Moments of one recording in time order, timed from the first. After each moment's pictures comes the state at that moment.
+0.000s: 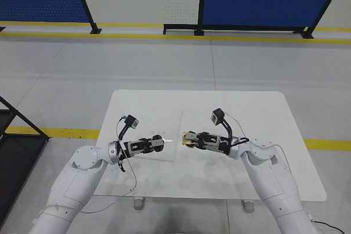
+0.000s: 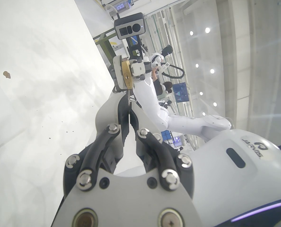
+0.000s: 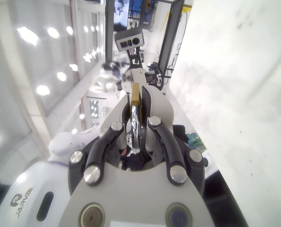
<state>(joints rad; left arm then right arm) 1.35 -1.04 -1.34 -1.44 -0.45 -0.45 -1.10 -1.10 -1.35 1.16 -1.28 0.27 -0.14 1.11</state>
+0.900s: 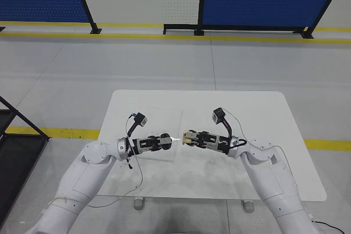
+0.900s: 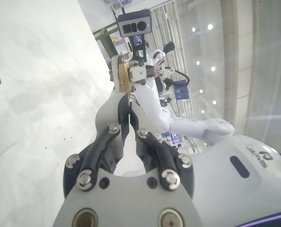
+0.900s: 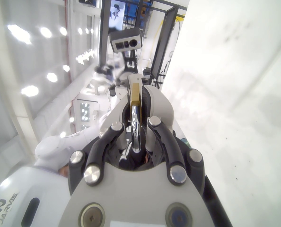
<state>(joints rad) 1.26 -1.06 -1.24 -1.38 -0.44 -0.43 -1.07 -1.09 -1.34 1.15 -1.27 0.23 -0.19 1.06</state>
